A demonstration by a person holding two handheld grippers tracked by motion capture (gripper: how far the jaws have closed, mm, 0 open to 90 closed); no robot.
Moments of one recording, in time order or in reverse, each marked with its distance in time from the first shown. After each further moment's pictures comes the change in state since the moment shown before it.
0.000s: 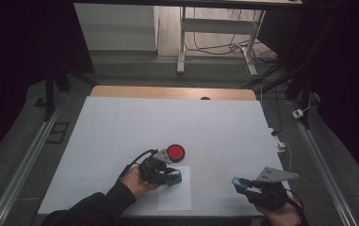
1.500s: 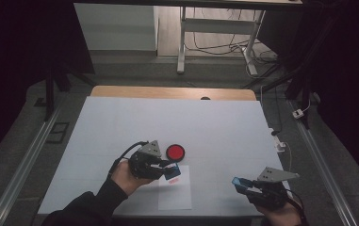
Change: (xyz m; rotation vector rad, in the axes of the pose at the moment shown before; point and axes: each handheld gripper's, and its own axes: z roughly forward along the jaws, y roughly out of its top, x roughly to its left) left arm -0.006 0.010 -0.057 -0.150 -0.035 0.038; right arm -0.001 0.000 -0.001 -0.002 -0.001 0.001
